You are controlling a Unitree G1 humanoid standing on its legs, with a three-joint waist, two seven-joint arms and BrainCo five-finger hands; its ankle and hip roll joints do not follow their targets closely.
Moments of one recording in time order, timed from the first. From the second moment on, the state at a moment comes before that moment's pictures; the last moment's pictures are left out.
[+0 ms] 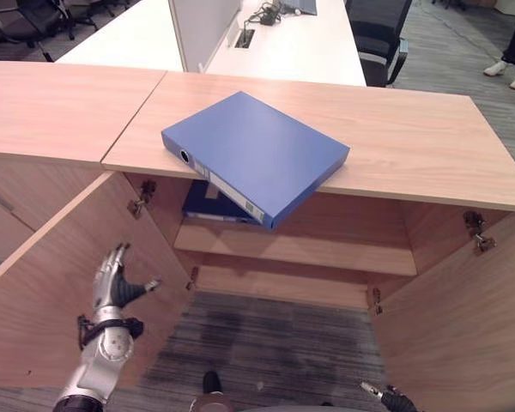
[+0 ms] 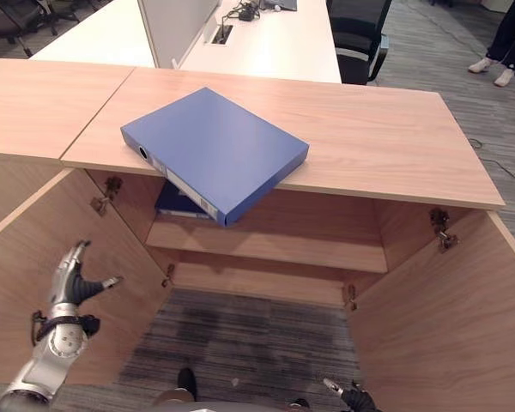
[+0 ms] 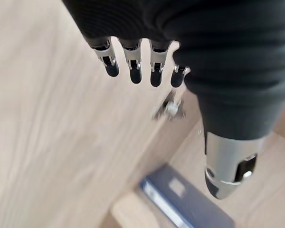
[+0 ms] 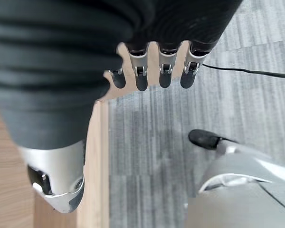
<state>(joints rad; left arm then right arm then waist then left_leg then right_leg) 0.08 0.57 -0.04 0.36 0.47 -0.11 0.53 0.07 -0.26 0.11 1.22 0.37 -0.10 -0.04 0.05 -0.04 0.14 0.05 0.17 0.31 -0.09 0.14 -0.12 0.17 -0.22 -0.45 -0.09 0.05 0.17</state>
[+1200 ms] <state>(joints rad) -0.28 0.88 -0.41 0.11 0.89 -0.16 0.56 0.06 -0.26 0.15 1.22 0.36 -0.11 -0.03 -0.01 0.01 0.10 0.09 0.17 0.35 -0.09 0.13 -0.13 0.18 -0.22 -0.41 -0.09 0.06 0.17</state>
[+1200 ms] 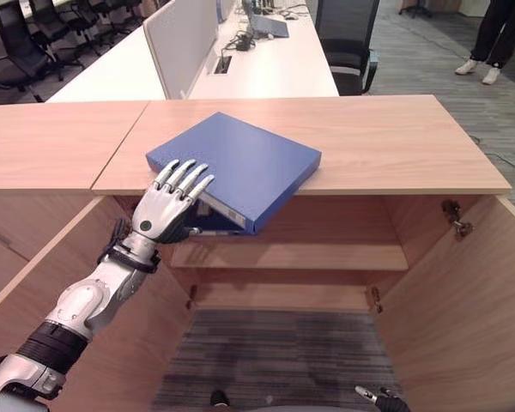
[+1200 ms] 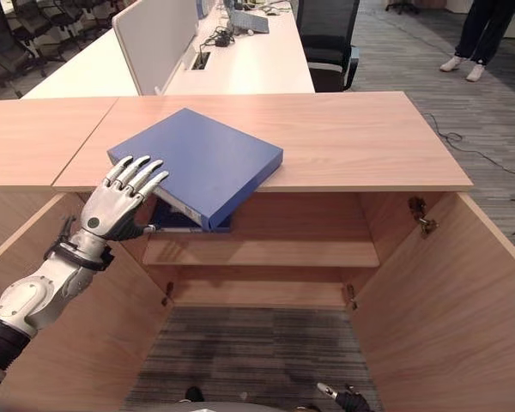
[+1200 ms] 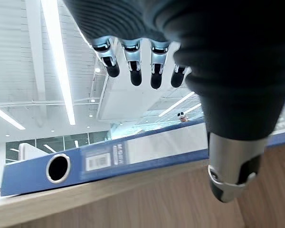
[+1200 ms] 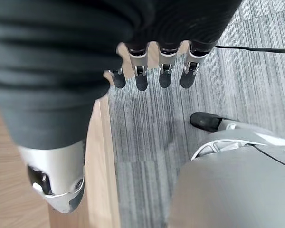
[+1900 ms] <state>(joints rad) -0.33 0.82 -0.49 0.19 0.89 -0.15 0.49 0.08 -0.26 0.15 1.23 0.36 -0.10 -0.03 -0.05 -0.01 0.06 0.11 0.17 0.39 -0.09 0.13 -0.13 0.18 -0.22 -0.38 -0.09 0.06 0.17</state>
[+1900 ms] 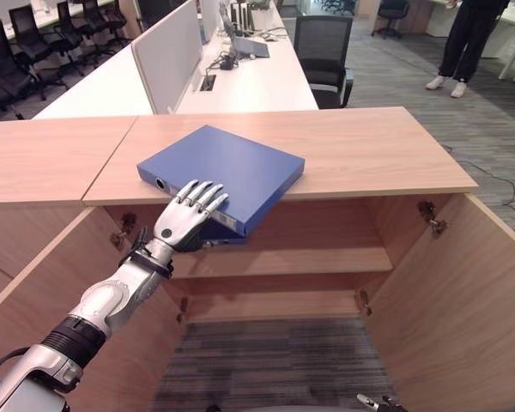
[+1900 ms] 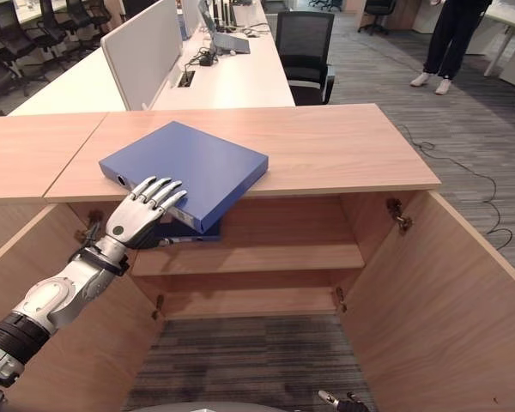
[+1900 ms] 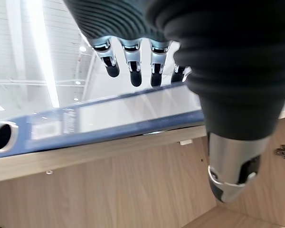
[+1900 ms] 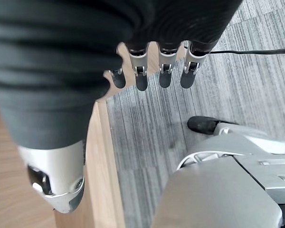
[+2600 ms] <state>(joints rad) -0.36 0.81 -0.51 0.27 0.89 -0.12 0.49 0.10 -0.26 0.15 1.23 0.37 -0.10 -0.02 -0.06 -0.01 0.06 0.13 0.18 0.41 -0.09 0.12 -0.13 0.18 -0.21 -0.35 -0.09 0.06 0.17</state>
